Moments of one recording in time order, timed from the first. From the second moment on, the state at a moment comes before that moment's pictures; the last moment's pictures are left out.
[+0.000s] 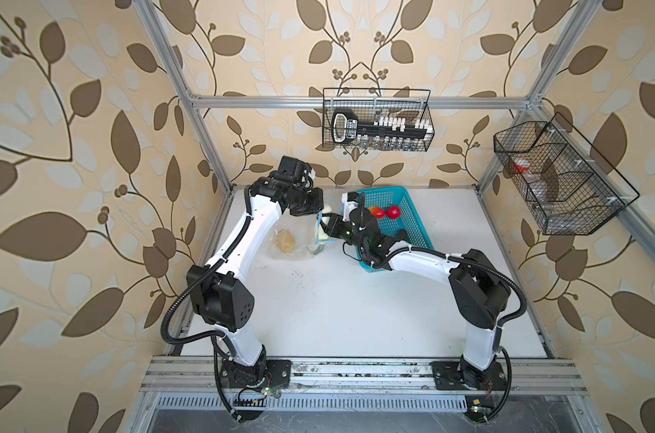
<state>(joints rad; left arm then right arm) -0.29 1.71 1.81 -0.96 0.31 -0.37 0.76 1.94 1.36 0.31 0.02 0.82</state>
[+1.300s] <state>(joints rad) -0.29 1.64 1.70 -0.87 0.37 -0.34 0.76 2.10 1.56 0.19 -0.06 0.89</state>
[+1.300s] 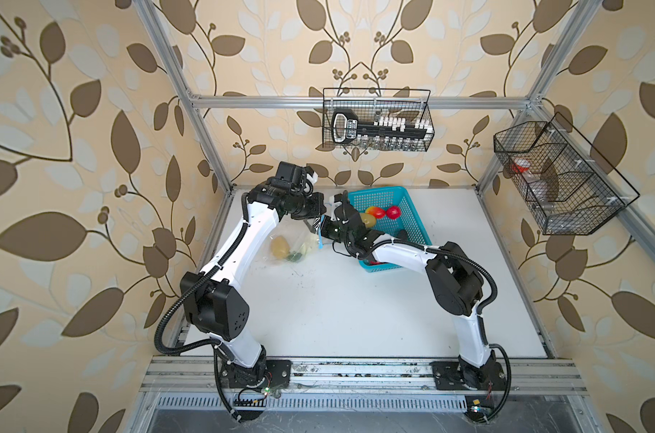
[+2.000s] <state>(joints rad) -0.29 1.64 1.65 -0.84 0.30 -0.32 0.73 1.98 1.47 0.15 -0.03 0.89</state>
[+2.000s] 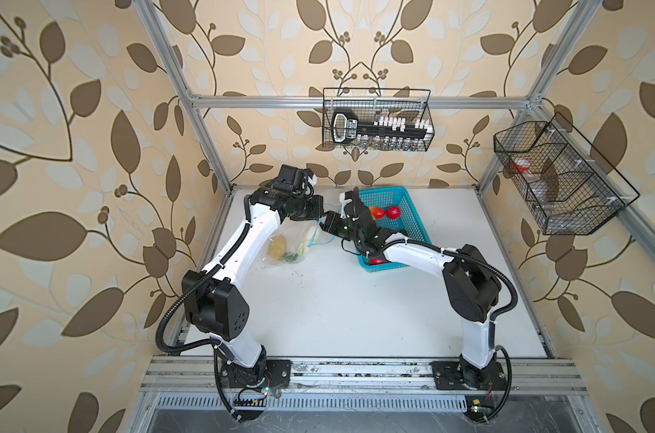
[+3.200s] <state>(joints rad) -0.29 1.64 1.52 -0.80 0.23 -0.21 0.51 1.56 1.10 0.01 -0.15 0.80</state>
